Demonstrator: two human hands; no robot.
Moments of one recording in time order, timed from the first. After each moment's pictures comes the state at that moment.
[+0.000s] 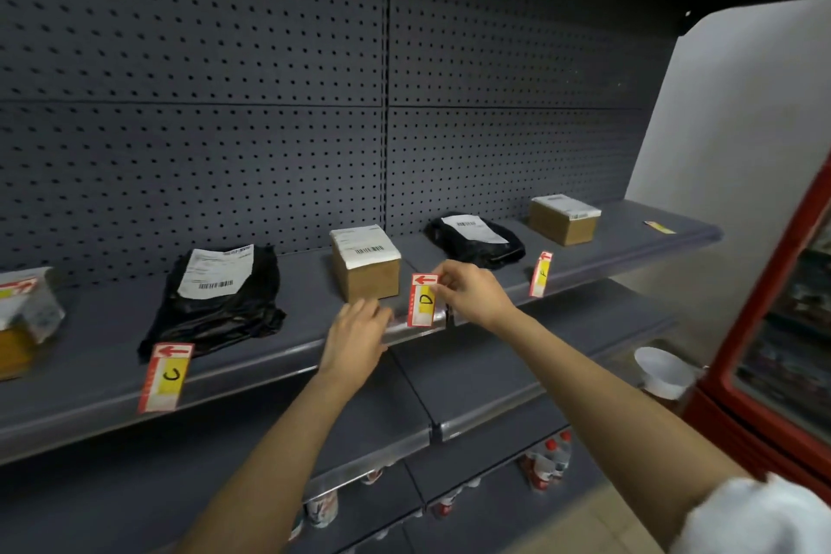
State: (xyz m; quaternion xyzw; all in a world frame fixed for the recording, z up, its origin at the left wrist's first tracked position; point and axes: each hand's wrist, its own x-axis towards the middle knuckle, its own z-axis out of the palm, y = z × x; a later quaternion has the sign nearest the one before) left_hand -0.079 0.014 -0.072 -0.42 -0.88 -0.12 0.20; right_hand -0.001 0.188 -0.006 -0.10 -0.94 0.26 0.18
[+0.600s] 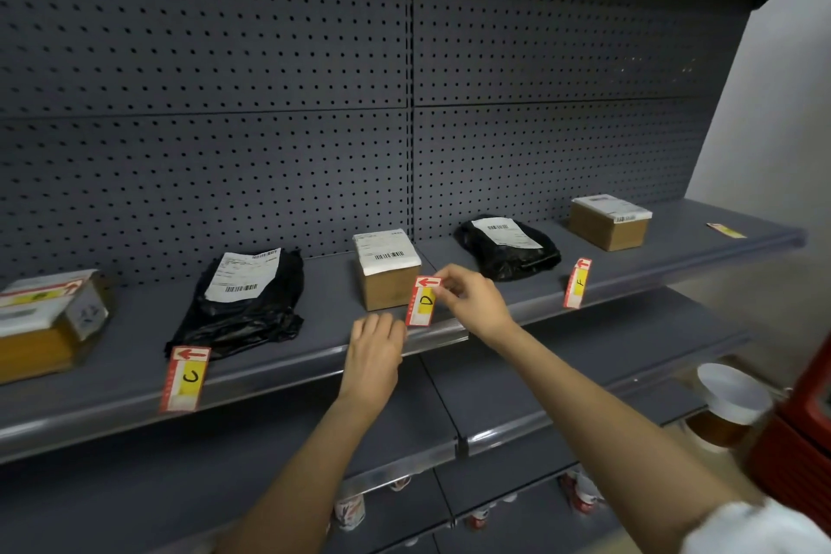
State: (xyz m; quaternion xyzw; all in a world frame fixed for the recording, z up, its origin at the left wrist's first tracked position) left_hand -0.076 0.025 -0.095 -0.35 -0.90 -0.10 0.23; right_hand -0.034 0.189 -0.027 -0.07 -0.91 0.34 0.23
